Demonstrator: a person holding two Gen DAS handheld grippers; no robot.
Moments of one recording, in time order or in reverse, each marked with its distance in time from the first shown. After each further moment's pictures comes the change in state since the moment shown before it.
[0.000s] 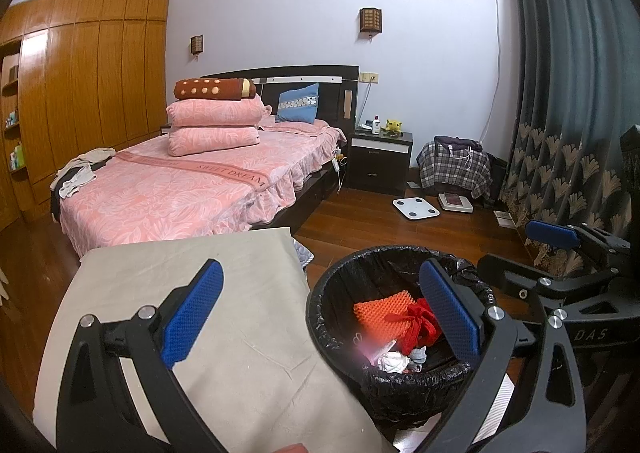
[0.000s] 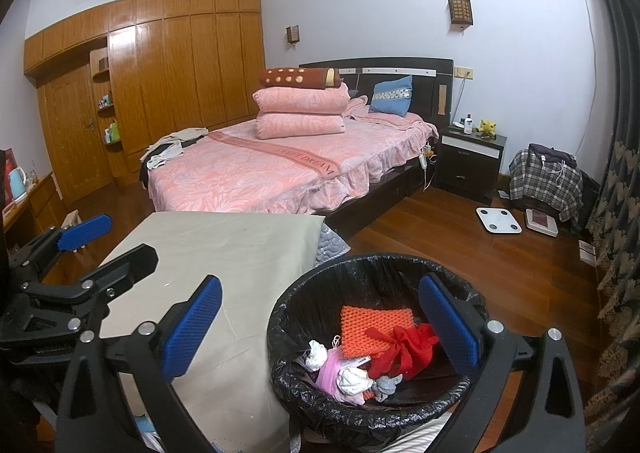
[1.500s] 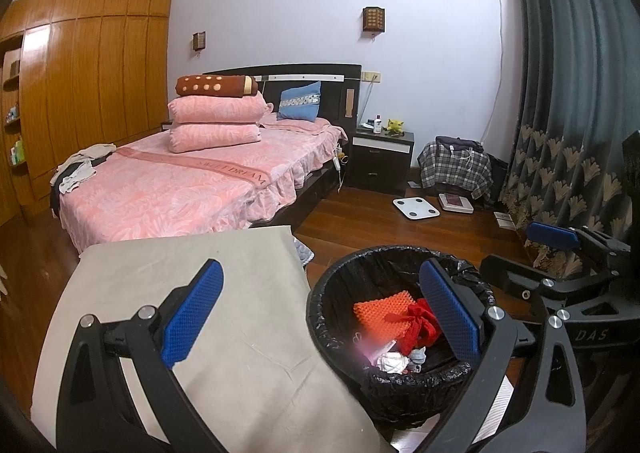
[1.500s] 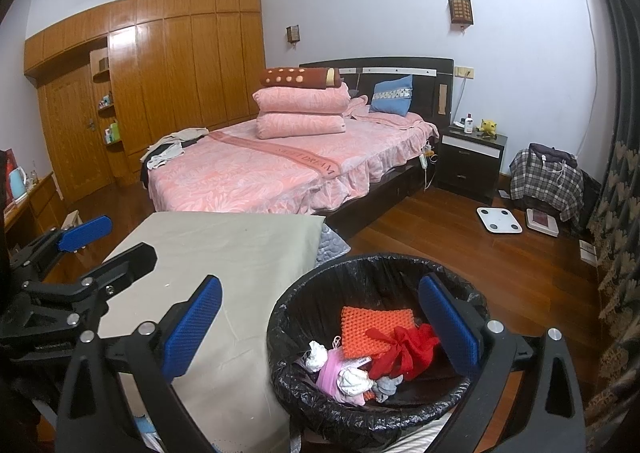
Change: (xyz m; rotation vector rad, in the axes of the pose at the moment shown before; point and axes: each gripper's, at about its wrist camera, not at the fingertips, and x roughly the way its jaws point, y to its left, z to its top) left arm 0.002 0.007 -0.002 -0.013 0.008 0.000; right arm 0.001 0.001 0.001 0.002 0.001 0.000
